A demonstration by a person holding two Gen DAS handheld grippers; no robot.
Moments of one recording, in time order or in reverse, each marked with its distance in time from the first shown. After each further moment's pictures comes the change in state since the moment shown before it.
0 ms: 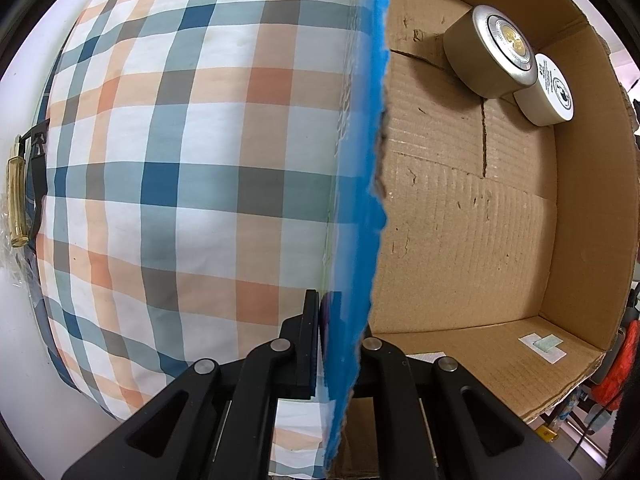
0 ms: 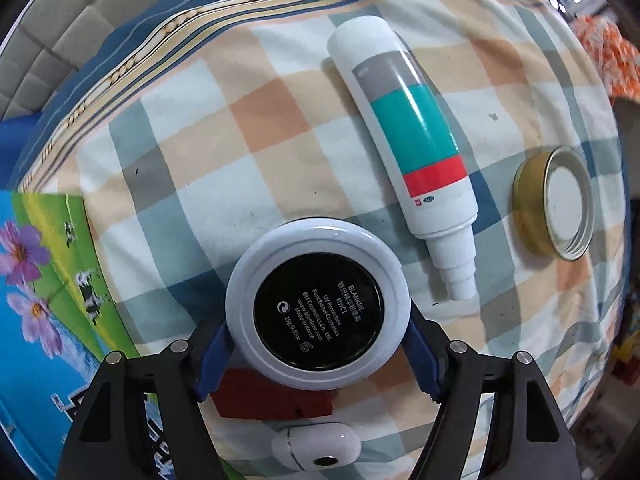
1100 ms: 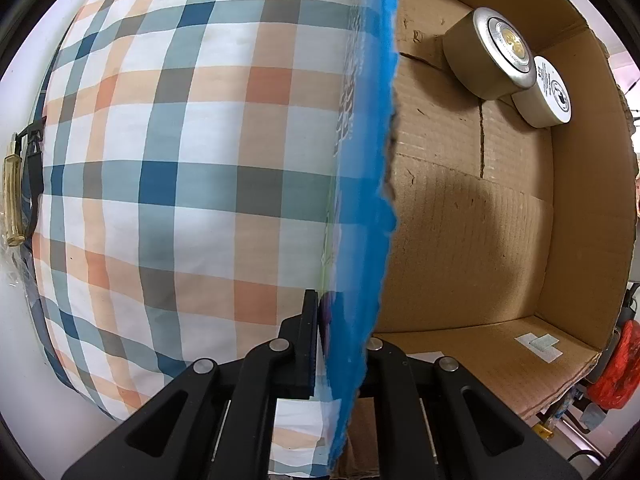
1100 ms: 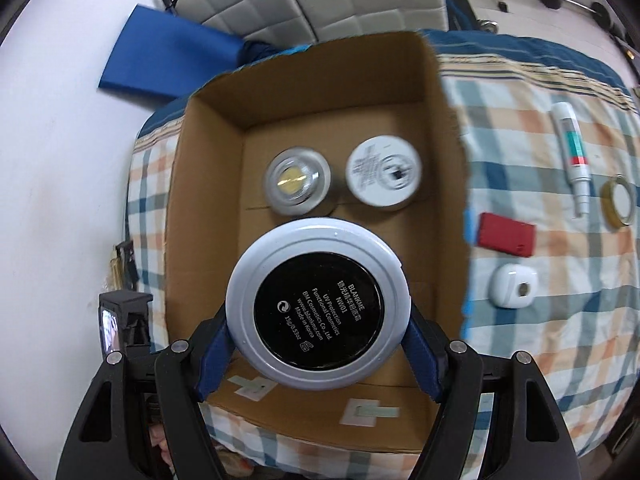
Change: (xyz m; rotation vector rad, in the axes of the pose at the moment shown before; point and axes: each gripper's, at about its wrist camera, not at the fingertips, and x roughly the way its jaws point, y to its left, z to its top) left arm 0.000 0.003 0.002 -0.005 0.008 -0.019; right arm -0.151 0.127 -0.194 -0.375 -0.063 0.383
